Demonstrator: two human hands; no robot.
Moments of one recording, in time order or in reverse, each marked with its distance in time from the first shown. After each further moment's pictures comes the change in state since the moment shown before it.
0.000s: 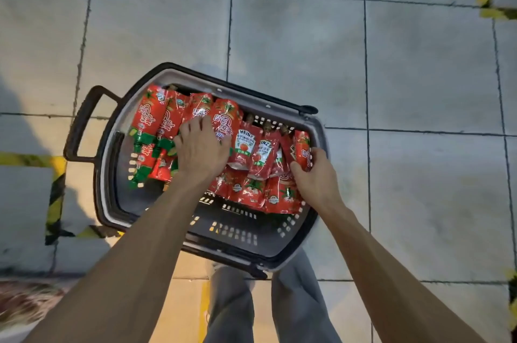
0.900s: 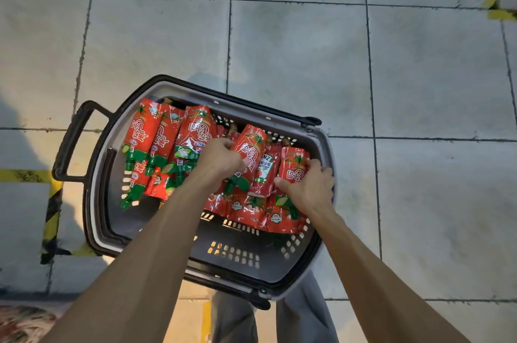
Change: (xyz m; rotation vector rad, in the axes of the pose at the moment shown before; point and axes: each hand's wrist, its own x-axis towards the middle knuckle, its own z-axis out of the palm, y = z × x) left_hand 0.025 0.032 0.009 -0.712 -0.409 -0.355; right_hand 0.032 -0.004 0.026 -0.217 0.010 0.132
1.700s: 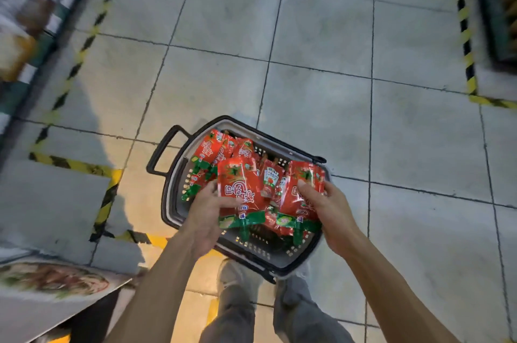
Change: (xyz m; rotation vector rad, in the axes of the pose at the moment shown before) left_hand -0.216 -0.035 -0.102 -0.779 -0.077 0.038; right_hand -0.171 -0.068 -0.118 0.788 -0.374 -0.099
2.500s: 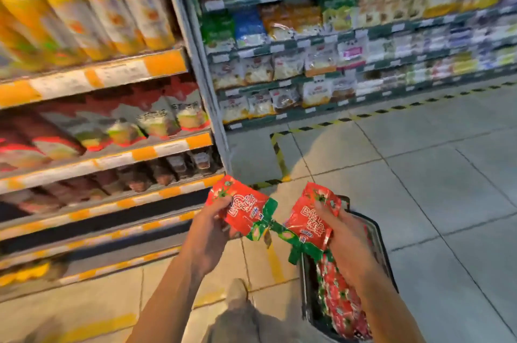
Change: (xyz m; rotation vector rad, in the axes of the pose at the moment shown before) left_hand -0.472 -0.040 -0.034 -1.043 0.722 0.544; right_hand -0.315 -0.136 0.143 -0.500 -0.984 -0.048
